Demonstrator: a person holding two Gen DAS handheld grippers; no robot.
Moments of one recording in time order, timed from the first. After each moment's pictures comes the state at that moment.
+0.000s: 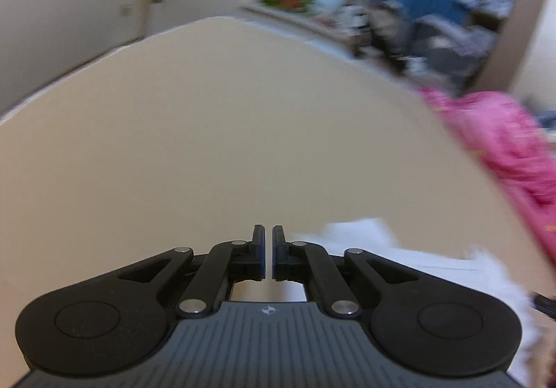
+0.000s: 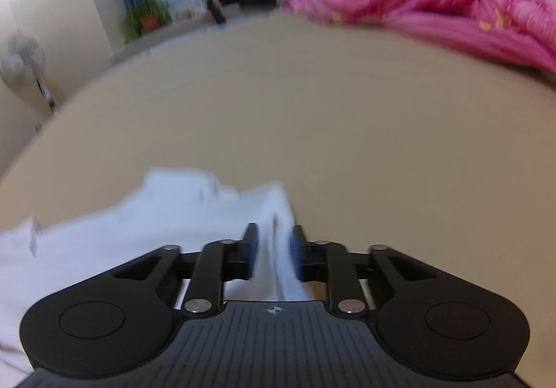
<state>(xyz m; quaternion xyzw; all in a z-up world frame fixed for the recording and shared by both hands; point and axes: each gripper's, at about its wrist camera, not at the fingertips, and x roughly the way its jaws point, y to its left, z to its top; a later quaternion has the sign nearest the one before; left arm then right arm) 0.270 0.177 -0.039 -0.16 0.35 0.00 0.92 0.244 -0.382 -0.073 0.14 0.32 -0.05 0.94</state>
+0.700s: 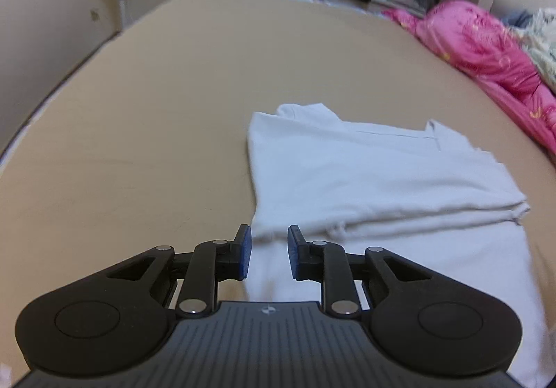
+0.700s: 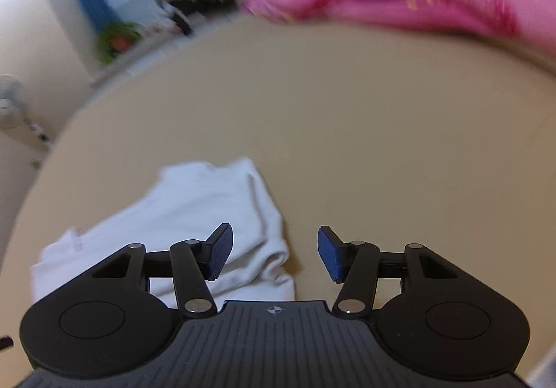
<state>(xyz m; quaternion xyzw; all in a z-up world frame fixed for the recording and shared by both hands) 0.139 0.107 -0.003 -0.03 0.42 -0.01 0.91 0.118 -0.392 -0.018 0.20 0.33 -0.08 0.92</state>
